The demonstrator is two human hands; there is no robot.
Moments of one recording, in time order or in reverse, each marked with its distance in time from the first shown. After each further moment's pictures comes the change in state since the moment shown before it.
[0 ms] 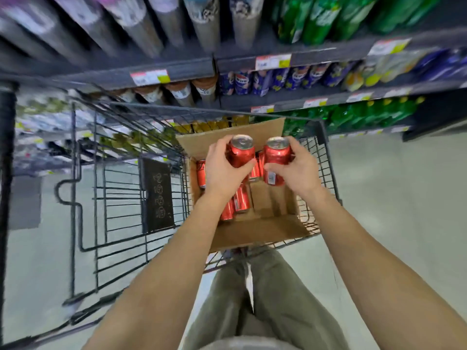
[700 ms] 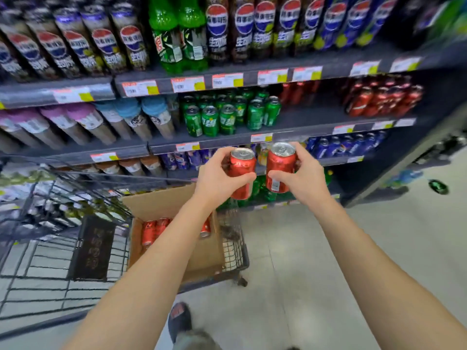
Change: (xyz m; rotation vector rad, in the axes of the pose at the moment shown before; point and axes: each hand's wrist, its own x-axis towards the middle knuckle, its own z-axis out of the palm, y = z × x) left_hand -0.095 0.282 0.109 -0.090 -0.027 0.328; right_hand -0.066 0.008 -0.342 0.076 0.207 -0.359
